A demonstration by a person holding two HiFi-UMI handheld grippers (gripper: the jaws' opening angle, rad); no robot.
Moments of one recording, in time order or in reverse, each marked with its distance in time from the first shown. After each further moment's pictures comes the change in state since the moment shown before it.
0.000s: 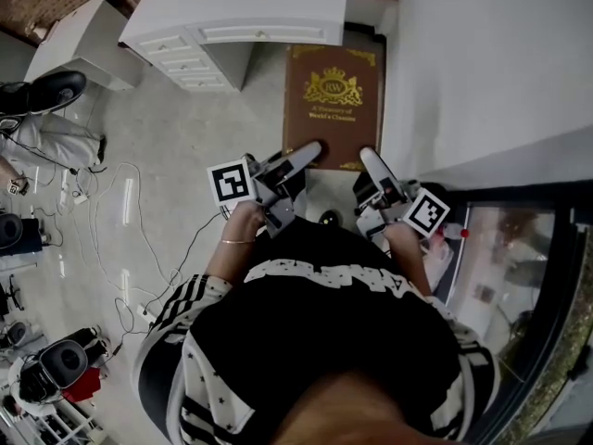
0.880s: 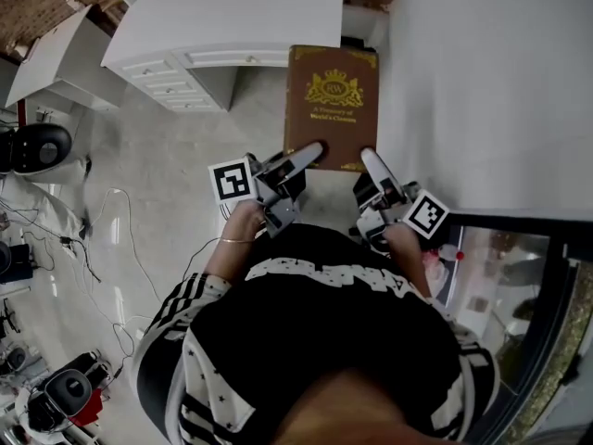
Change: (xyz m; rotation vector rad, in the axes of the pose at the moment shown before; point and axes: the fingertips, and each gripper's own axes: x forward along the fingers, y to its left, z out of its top) left arm 0.004 0.002 0.007 -0.010 0.057 -0.077; right arm 0.004 0.005 0.003 -0.070 -0.062 -0.038
